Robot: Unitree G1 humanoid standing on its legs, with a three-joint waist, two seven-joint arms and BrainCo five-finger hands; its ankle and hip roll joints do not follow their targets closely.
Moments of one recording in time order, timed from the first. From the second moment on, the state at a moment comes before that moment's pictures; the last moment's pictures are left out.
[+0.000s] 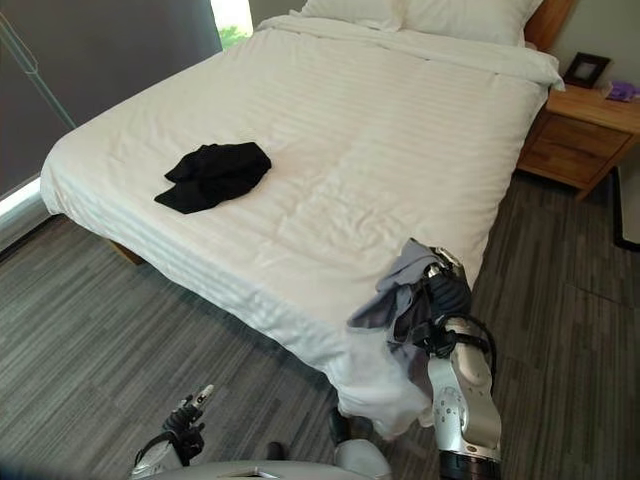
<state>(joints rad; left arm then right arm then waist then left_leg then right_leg) 0.12 0.05 0.23 0.81 -0.35 0.03 0.04 0.10 -0.10 -0.20 -0.18 0.47 0.06 0.05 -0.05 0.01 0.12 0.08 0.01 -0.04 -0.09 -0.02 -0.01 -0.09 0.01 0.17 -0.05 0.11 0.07</state>
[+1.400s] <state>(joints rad) 0.18 0.08 0.24 0.80 -0.42 0.01 0.07 0.20 0.02 -0.24 -0.02 0.57 0.10 0.05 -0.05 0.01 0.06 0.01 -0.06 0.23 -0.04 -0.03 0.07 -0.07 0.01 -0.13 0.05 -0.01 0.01</state>
